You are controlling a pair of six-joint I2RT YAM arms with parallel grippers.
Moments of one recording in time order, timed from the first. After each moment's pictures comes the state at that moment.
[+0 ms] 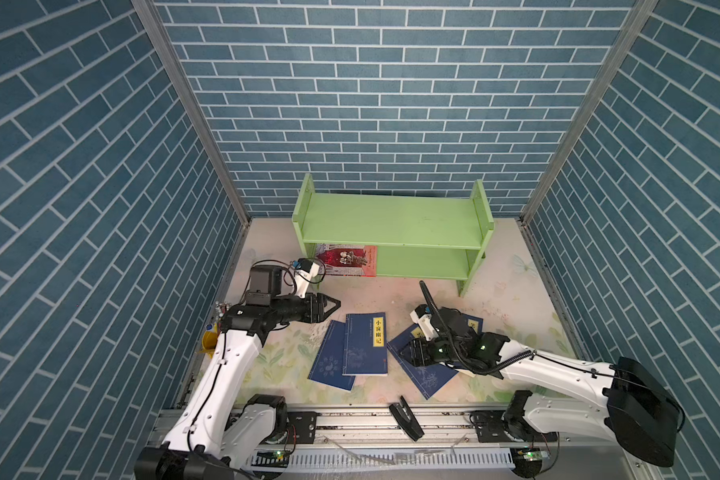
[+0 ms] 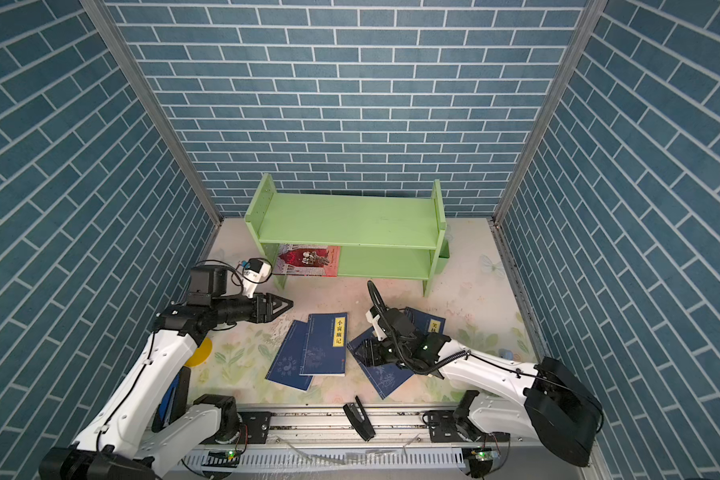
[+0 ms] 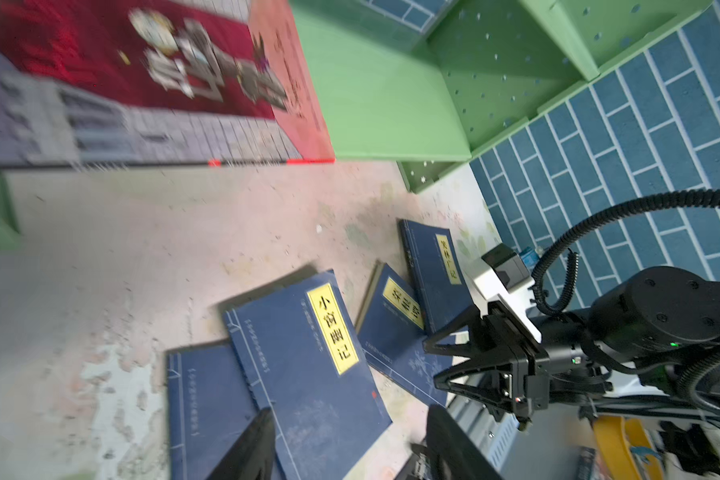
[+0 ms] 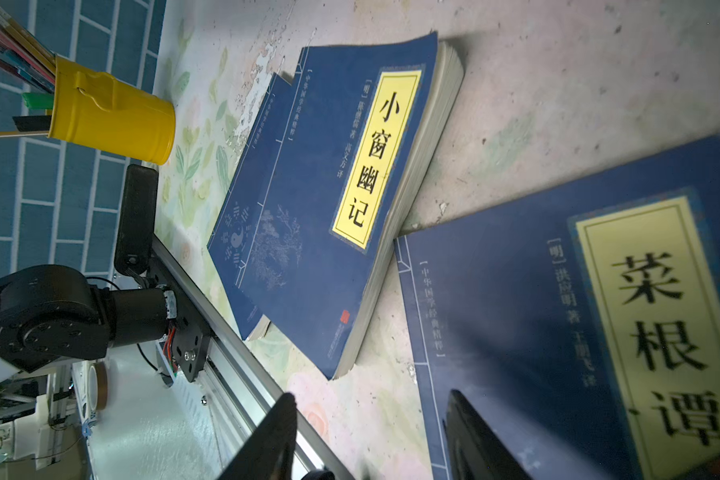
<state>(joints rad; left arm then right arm) -0.14 0.99 0.82 -0.68 0.75 -0.20 0.96 1.17 0.52 -0.13 -0.28 0.74</state>
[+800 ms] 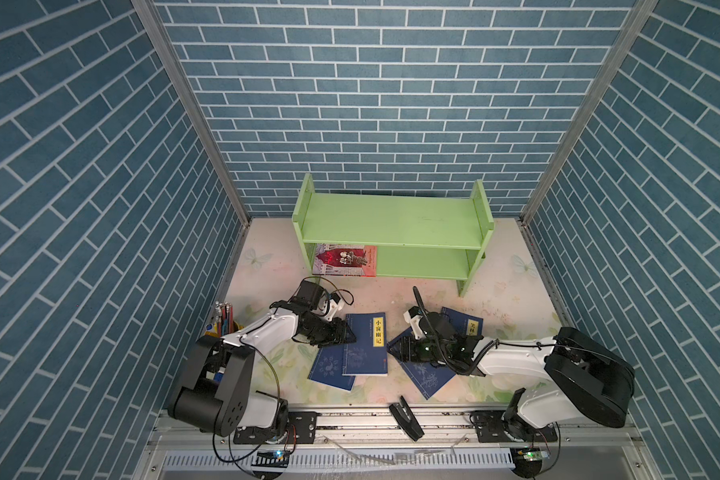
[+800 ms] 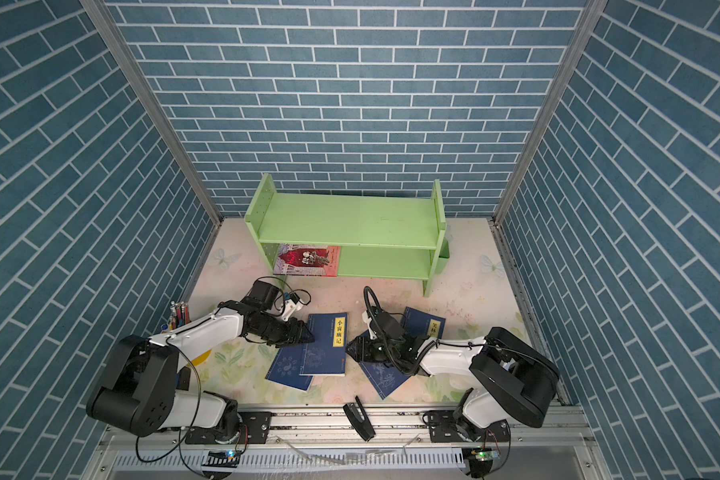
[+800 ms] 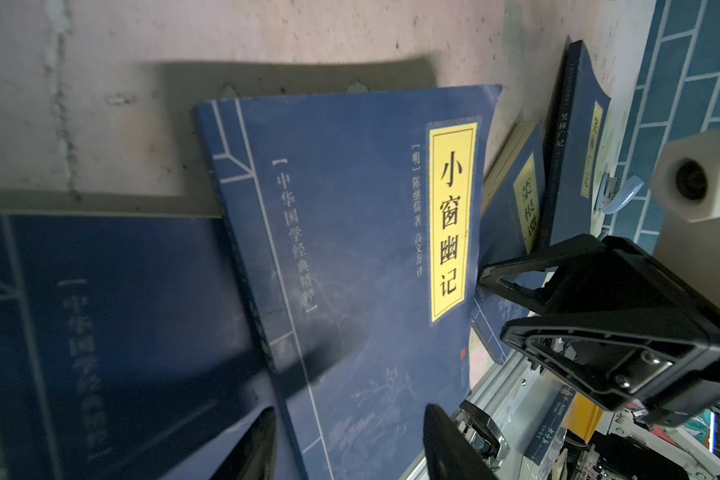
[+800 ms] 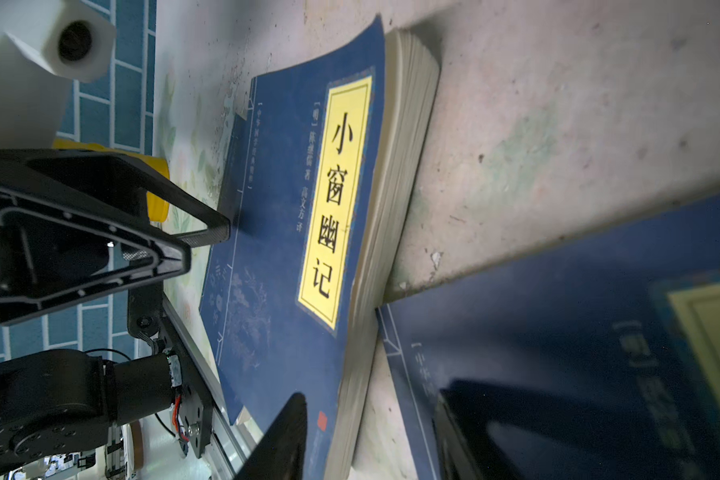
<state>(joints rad) -0.31 1.41 0.66 -0.53 0.67 -0.27 0.97 1.47 0.48 0.27 -0.28 0.91</state>
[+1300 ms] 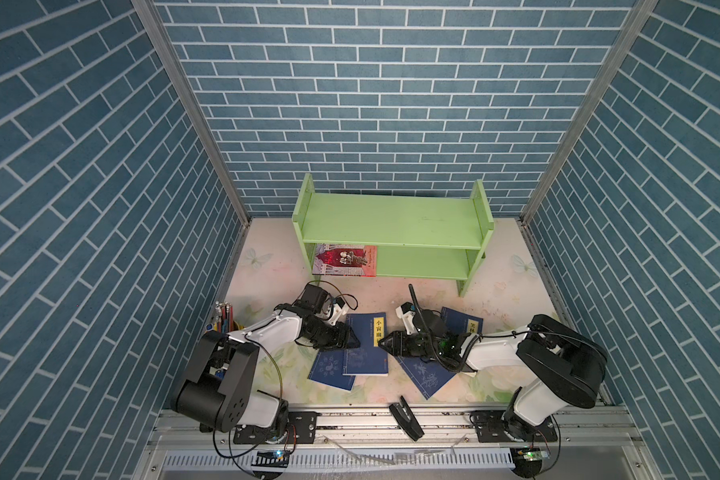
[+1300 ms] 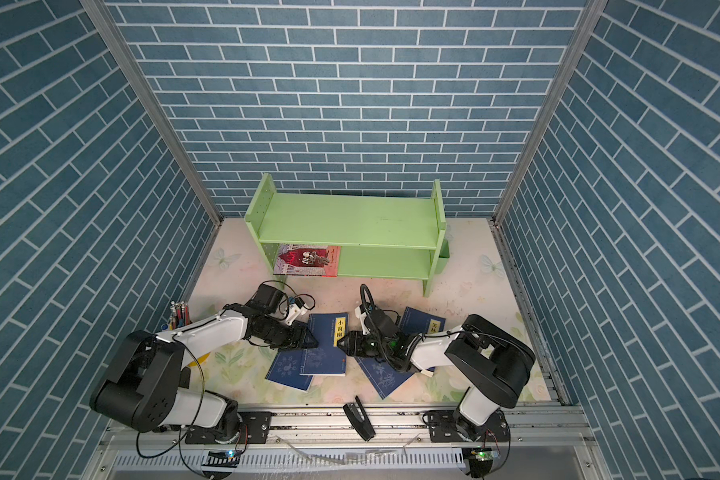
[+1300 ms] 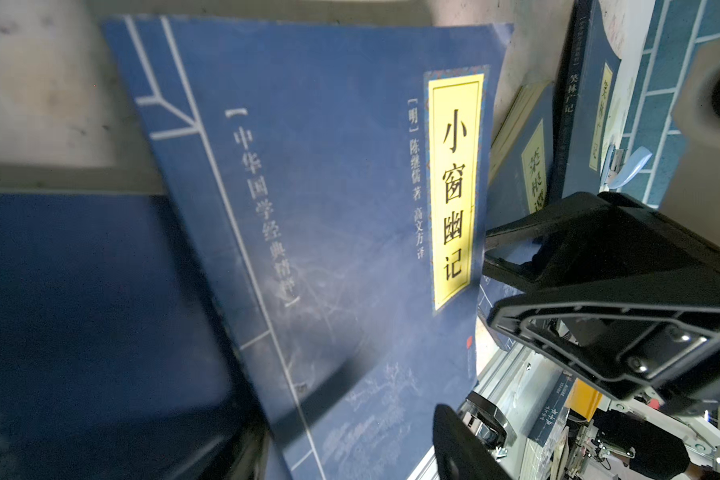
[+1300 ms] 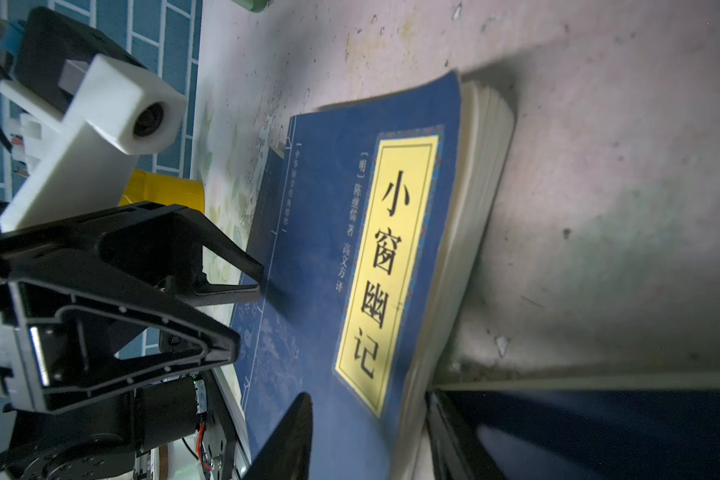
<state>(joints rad) -0.35 1.43 0.63 -0.49 0.68 -0.26 0.97 1.61 0.51 0.47 -0.30 0.95</state>
